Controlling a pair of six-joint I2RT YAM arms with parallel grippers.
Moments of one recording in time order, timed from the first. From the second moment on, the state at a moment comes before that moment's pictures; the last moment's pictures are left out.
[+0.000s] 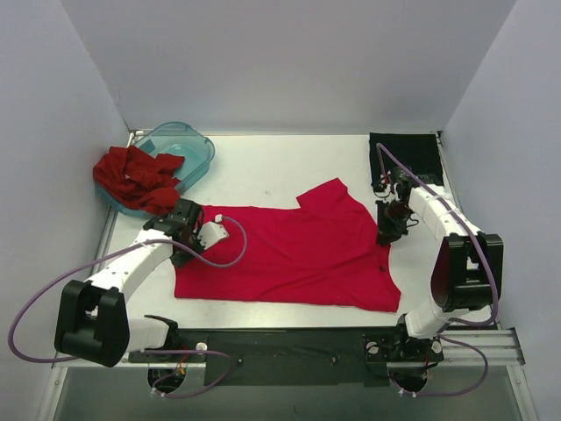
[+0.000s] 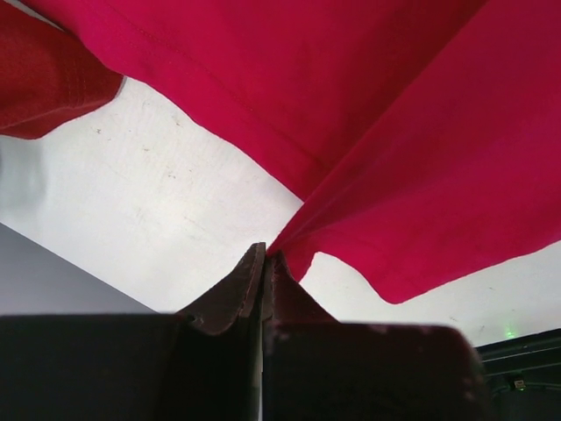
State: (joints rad) left arm -0.28 1.28 0.79 -0.80 -0.15 0.71; right arm 0.05 1.58 1.12 -0.97 -0.10 0.15
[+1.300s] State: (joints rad) left arm -0.57 1.22 0.64 -0.86 0.02 0.72; right arm -0.42 1.03 0.42 -0.87 -0.06 0.81
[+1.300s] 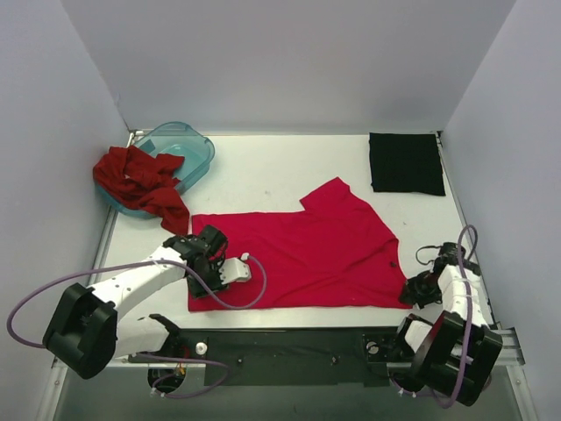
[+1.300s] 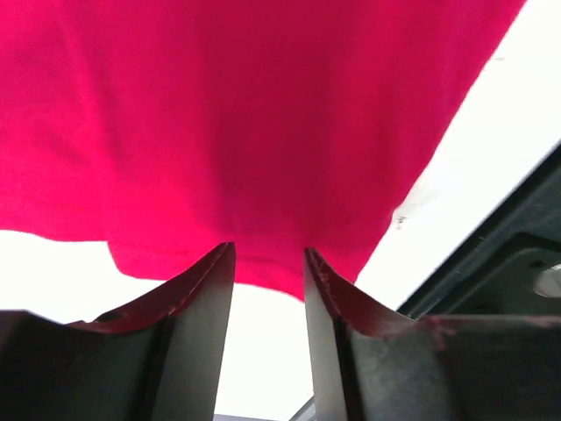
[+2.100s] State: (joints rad) left arm -0.12 1.79 1.45 -1.02 0.19 0.79; right arm 0.09 1.99 1.87 -0.92 -0.08 0.26
